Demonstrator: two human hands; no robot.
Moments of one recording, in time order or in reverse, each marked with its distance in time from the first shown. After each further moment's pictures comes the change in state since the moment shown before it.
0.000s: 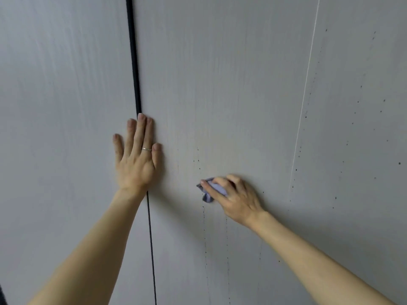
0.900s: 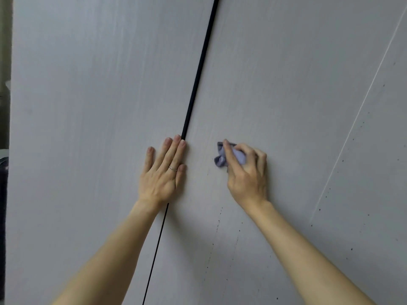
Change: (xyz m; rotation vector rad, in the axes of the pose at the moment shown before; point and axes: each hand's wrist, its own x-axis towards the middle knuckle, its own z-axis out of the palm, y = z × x) left_hand -0.045 -0.026 0.014 -0.019 0.086 0.022; right_hand 0.122 0.001 -0.001 0.086 0.185 0.217
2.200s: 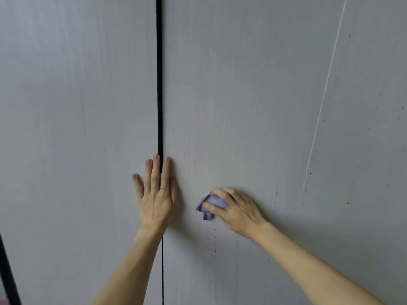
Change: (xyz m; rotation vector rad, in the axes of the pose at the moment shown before) left_hand -0.053 0.024 0.004 -0.044 -0.014 -0.124; right_hand -0.121 -0.015 -0.020 0.071 -0.405 -0.274
